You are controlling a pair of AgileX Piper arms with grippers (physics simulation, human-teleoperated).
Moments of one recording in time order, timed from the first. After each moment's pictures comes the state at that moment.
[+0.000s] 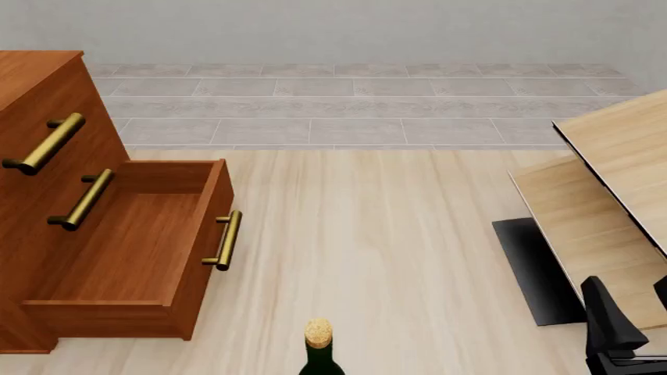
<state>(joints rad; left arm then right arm) 0.37 1.37 -1.67 1.11 0.83 0.01 0.00 -0.06 0.07 0.00</state>
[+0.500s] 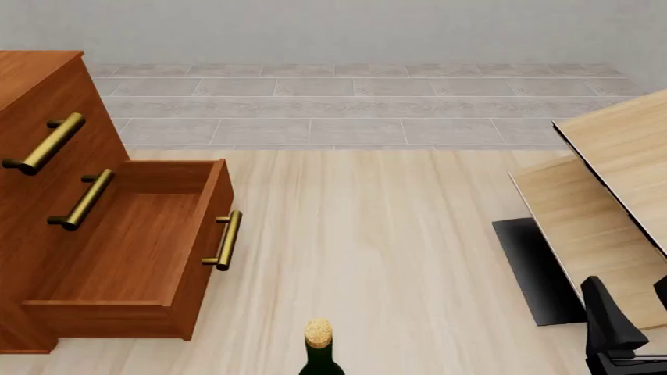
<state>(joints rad) 0.38 1.39 -1.63 1.06 0.83 0.01 0.00 -0.06 0.07 0.00</state>
